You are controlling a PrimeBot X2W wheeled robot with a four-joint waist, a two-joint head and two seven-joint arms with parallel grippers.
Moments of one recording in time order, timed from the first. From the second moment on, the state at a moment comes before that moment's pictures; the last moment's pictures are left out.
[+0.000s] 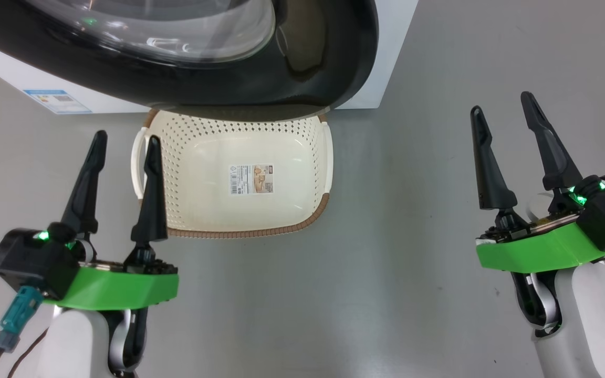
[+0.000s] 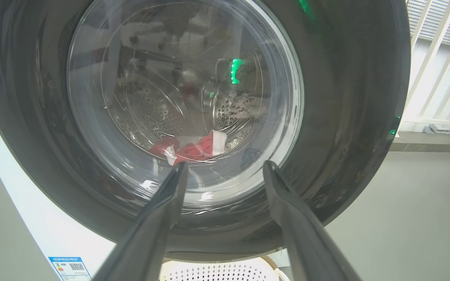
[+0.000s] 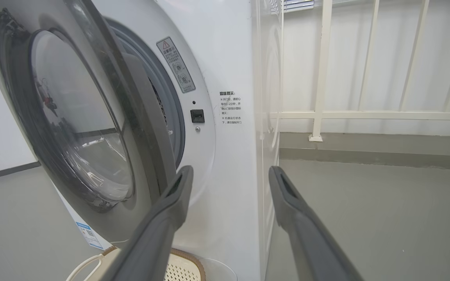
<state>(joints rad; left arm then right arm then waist) -0.36 0.03 0.00 0.07 -0.20 -0.13 -0.26 -0.33 -0.06 0.03 0.04 0.23 0.12 -0.26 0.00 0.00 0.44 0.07</state>
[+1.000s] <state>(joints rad) -0.35 0.03 0.01 0.07 -0.20 -0.13 -0.26 -0.64 -0.06 0.21 0.39 1.03 0.12 -0.25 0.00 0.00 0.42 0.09</state>
